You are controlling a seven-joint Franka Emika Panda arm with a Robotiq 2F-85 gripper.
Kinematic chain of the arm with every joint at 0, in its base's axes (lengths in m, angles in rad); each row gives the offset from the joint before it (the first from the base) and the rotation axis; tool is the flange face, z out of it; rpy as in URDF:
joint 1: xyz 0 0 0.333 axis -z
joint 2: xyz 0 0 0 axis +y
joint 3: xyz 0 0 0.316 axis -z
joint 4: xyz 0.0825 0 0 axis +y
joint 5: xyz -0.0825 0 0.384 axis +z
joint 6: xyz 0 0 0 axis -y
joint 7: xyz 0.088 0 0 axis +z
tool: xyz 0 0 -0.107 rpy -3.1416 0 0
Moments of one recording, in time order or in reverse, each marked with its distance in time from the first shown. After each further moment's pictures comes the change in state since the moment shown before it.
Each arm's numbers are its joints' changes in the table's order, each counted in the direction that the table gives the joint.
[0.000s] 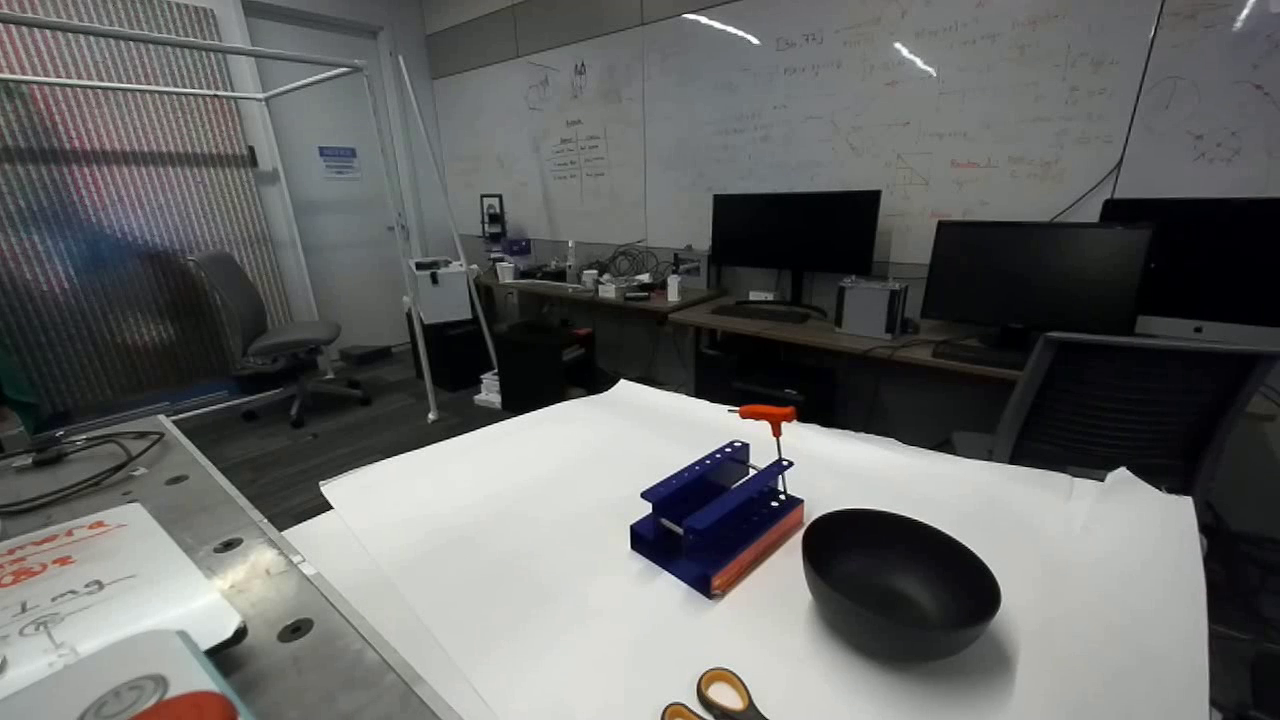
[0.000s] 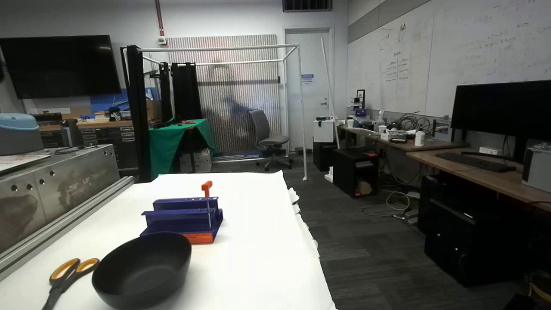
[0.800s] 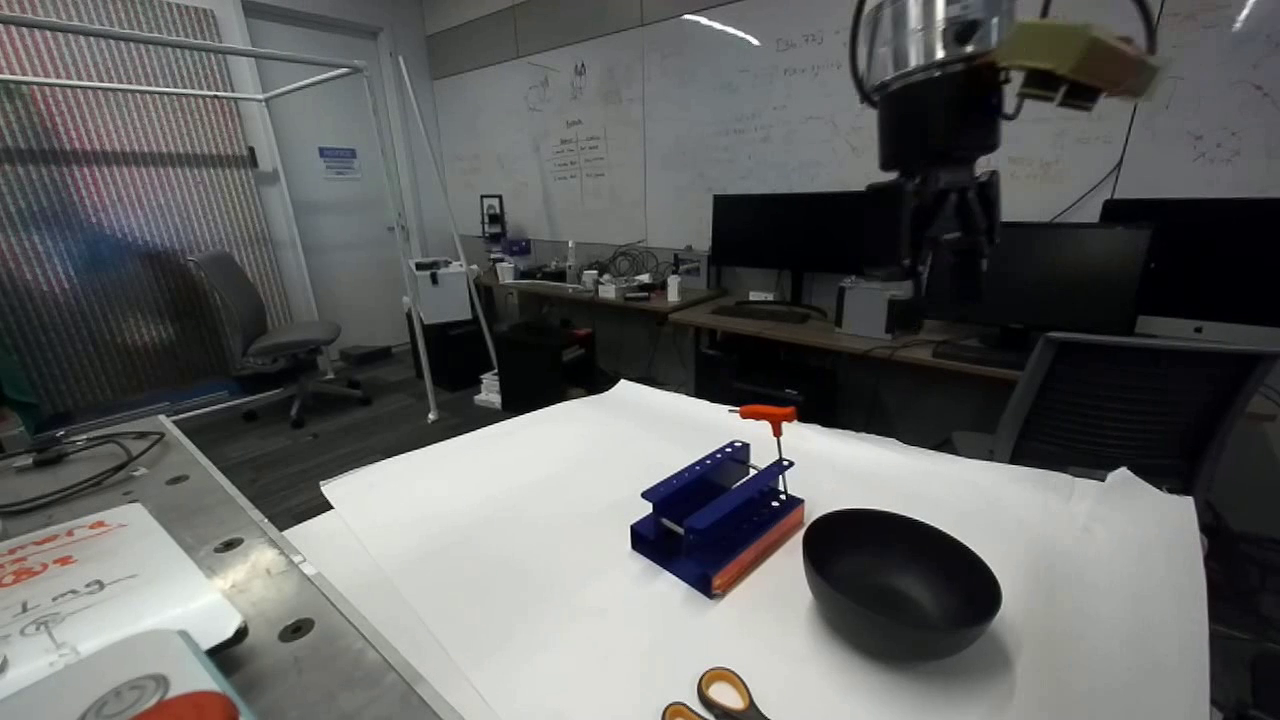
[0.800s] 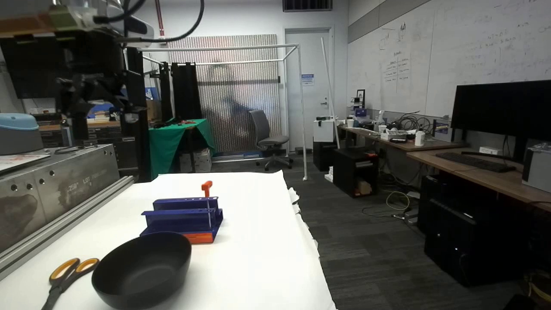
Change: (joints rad) arm 0.000 0.711 -0.048 -0.506 -0.050 0.222 -0.032
